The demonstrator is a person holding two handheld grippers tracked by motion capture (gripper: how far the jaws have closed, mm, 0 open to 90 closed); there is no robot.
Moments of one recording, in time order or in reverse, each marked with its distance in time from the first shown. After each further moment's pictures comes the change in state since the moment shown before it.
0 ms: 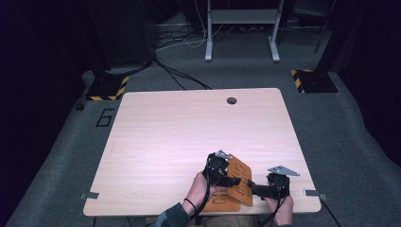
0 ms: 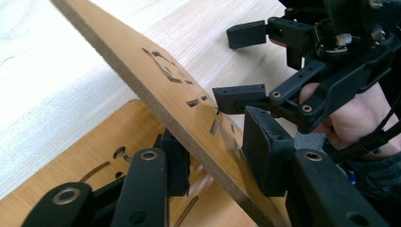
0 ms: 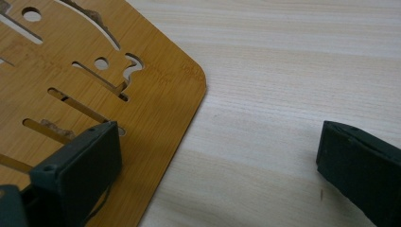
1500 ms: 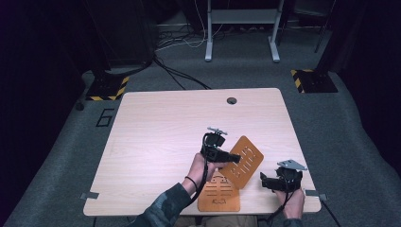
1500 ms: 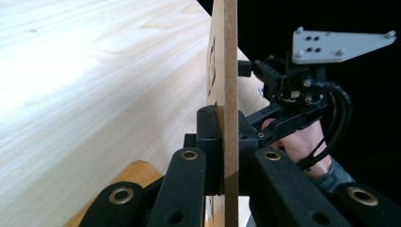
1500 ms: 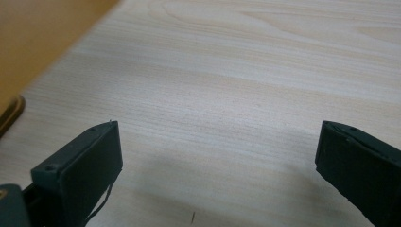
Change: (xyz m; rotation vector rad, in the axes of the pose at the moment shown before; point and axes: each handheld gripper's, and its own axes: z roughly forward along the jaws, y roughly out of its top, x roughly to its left) left arm 0.033 0.050 -0.027 -0.089 -0.130 -0.115; right arm -0.035 0.013 0.001 -0.012 -0.167 -0.066
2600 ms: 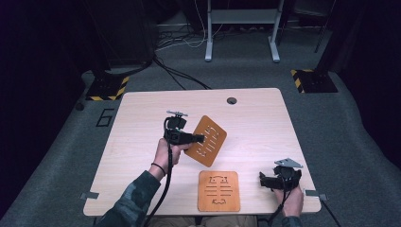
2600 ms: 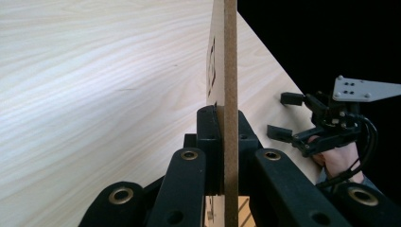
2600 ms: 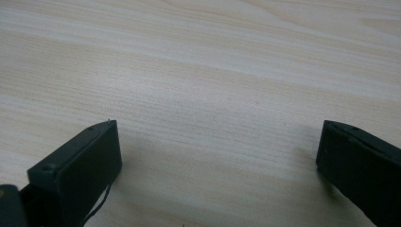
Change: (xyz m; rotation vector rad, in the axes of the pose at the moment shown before) left arm 0.057 0.008 -0.100 -0.106 0.177 -0.058; right arm 0.001 0.001 0.010 0.044 -0.040 -0.014
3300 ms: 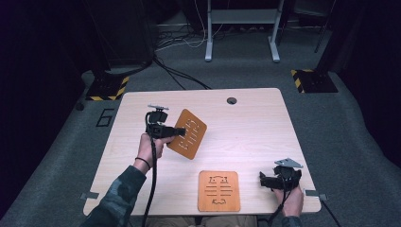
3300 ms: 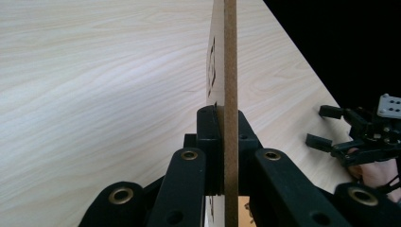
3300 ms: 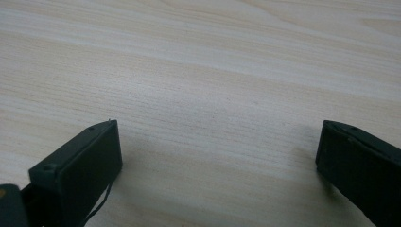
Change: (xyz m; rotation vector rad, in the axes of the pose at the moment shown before) left arm 0.040 0.004 -0.036 -0.023 0.110 -0.061; right arm 0.000 0.000 0.000 -0.002 0.000 0.001
